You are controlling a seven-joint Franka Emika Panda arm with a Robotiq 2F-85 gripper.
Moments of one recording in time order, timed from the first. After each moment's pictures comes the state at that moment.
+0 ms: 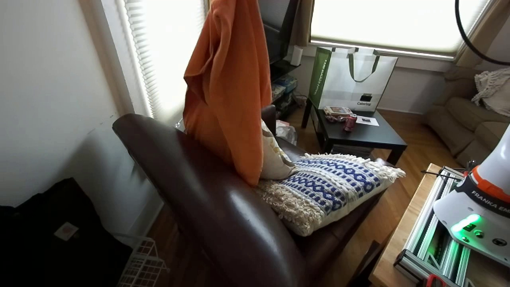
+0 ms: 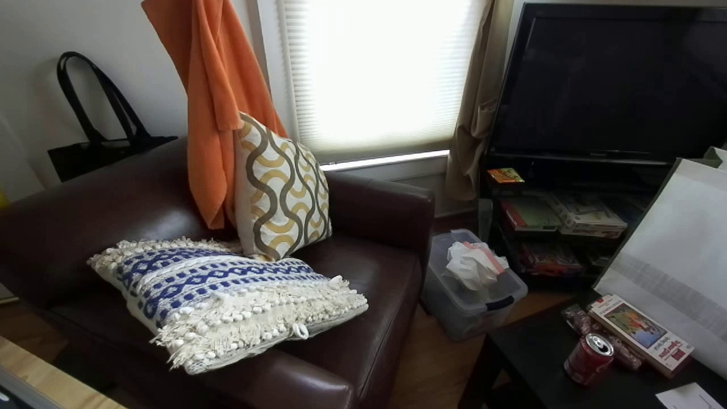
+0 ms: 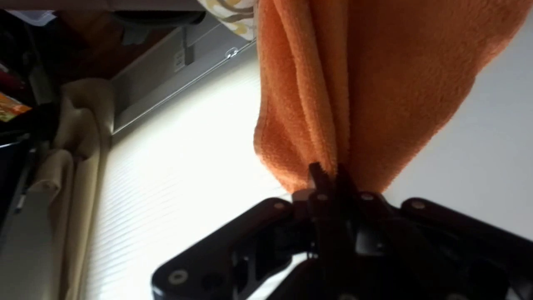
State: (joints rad) arm 0.24 0.00 0.11 -1.69 -0.10 2.42 0.34
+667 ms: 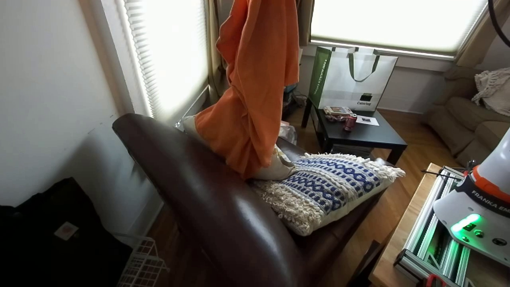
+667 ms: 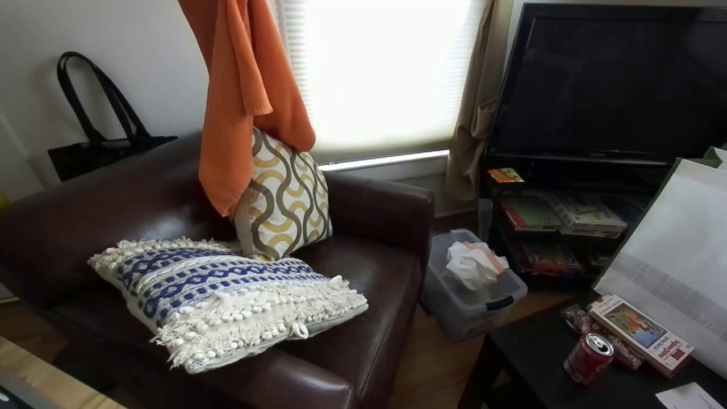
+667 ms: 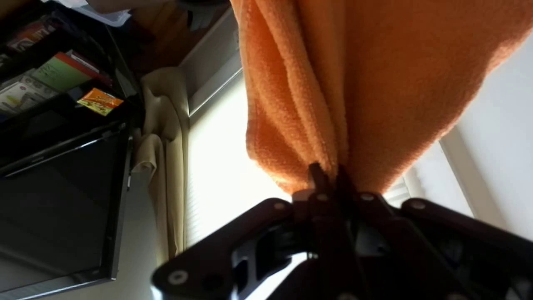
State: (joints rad) arm 0.11 -0.13 0.12 -1.75 -0.16 2.39 0.45
